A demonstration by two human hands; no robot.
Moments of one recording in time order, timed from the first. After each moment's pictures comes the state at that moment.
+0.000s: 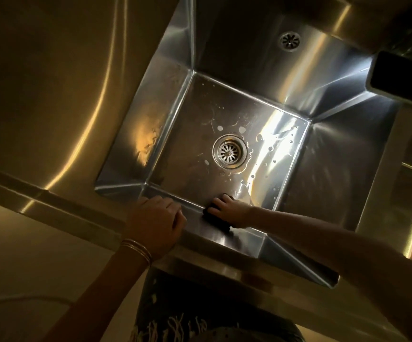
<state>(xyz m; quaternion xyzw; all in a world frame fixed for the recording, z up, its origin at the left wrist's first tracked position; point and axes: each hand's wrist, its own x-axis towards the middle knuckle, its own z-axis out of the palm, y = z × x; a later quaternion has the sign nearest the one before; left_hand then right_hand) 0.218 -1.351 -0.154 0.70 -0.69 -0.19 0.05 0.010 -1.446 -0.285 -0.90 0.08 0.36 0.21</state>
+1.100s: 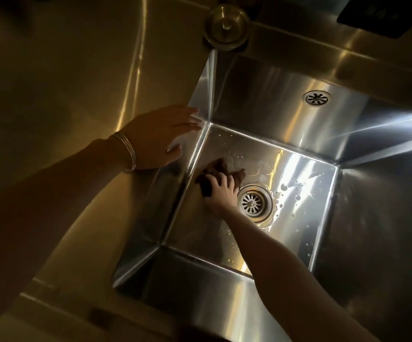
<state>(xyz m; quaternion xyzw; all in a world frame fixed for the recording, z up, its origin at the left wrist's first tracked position) 0.358 -1.594 -0.139 0.50 -0.86 -0.09 0.00 0.163 -1.557 -0.369 -0.75 0.56 0.13 0.33</state>
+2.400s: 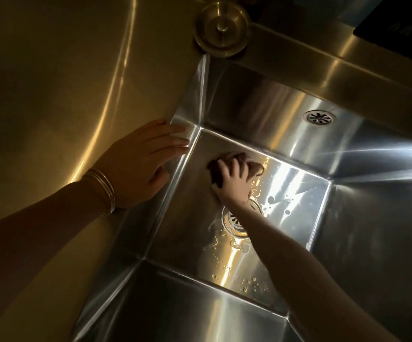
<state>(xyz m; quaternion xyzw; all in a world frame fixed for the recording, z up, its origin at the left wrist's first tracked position) 0.350 -1.596 -0.159 0.52 -0.84 -0.11 0.08 0.122 -1.635 -0.395 -0.76 0.61 0.08 0.22</state>
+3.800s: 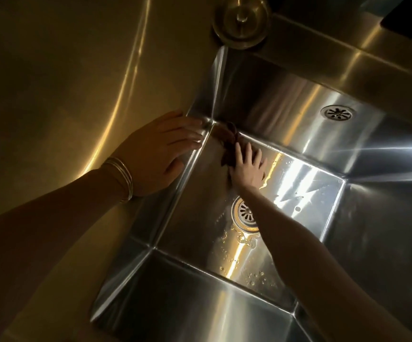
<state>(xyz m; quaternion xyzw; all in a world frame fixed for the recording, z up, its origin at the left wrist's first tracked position) 0.352 -1.595 -0.160 0.51 -0.85 -0.10 0.10 0.132 -1.658 -0.381 -0.77 0.60 0.14 0.16</state>
